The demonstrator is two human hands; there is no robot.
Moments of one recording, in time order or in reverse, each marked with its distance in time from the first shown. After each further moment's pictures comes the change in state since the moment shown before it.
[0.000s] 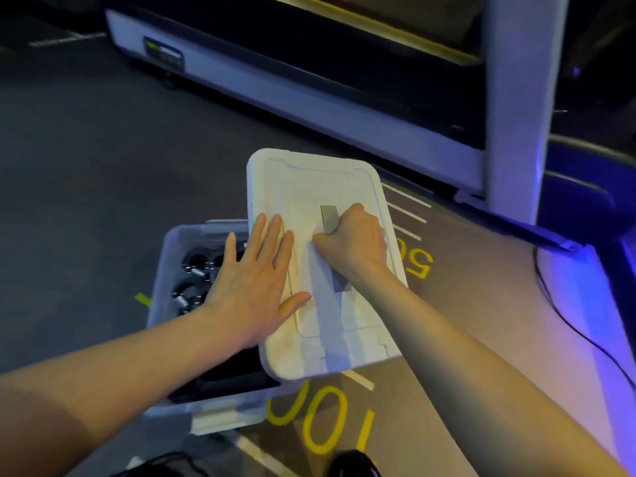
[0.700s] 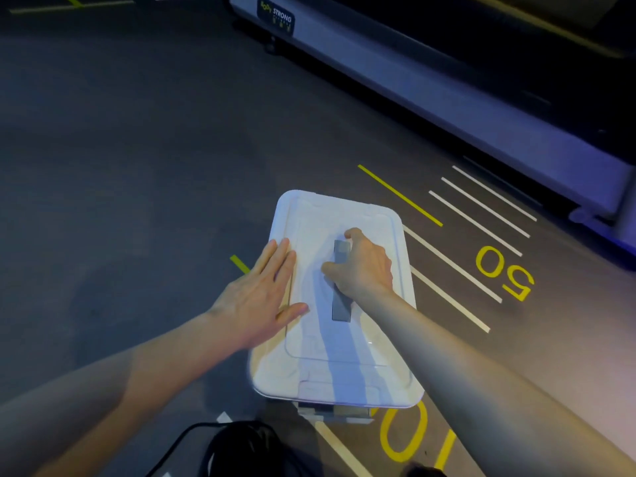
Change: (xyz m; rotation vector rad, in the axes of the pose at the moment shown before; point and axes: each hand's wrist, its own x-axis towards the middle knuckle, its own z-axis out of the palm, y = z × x) left_hand -0.066 -0.129 0.106 -0.268 -0.262 -0.103; right_hand -0.037 -0.084 0.151 -0.032 -0.320 -0.037
